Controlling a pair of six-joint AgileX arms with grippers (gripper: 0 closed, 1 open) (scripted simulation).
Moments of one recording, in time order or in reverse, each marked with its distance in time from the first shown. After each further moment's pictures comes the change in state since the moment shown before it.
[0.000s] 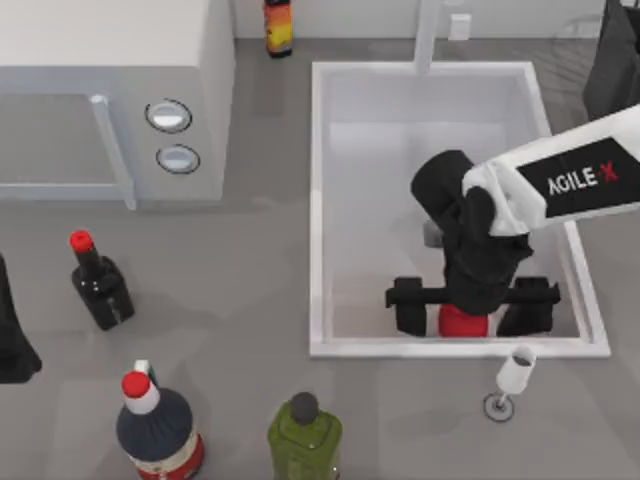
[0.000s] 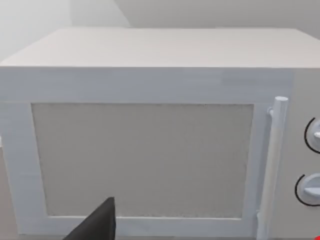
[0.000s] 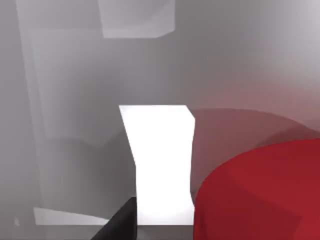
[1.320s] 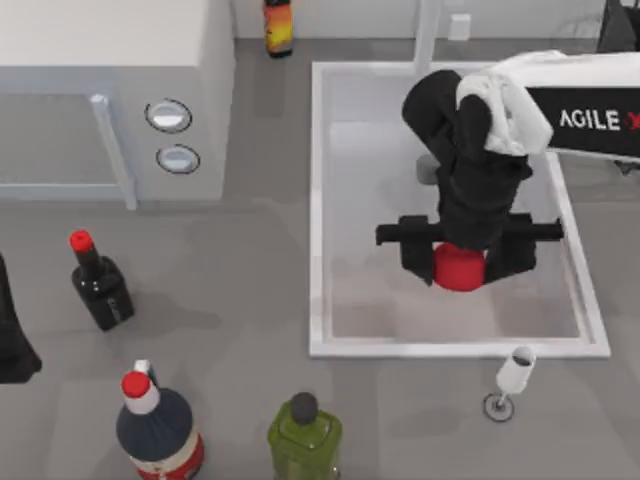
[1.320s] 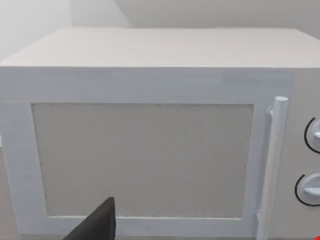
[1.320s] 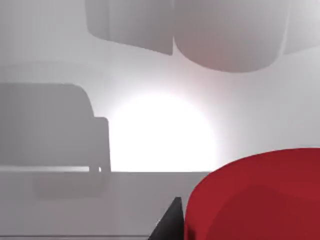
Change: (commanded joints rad) left arm 0.000 0.000 0.000 0.000 0.000 0.000; right arm 0.000 -0.130 0.251 -0.345 0.020 -0.008
